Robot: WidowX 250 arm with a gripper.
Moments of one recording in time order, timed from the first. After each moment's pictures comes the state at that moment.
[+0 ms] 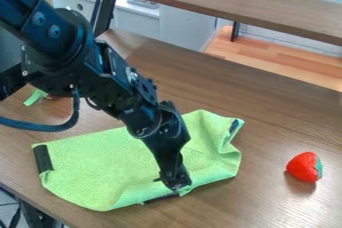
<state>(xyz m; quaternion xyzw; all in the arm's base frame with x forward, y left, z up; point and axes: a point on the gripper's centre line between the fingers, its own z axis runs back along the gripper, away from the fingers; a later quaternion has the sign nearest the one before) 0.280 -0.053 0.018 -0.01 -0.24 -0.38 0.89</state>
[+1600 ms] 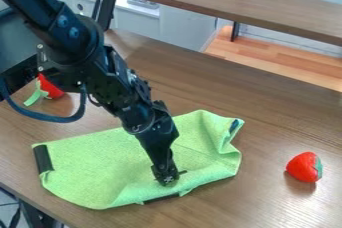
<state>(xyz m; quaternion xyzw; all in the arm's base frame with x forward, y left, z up) 0.296 -0.026 -0.006 -0.01 -0.21 -0.34 0.92</state>
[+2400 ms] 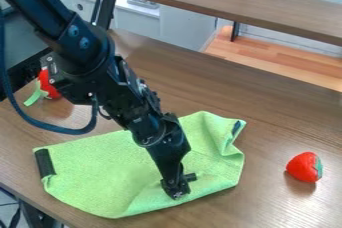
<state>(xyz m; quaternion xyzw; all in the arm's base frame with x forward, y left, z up) 0.285 -0.051 -0.010 -0.03 -0.21 -0.37 0.90</state>
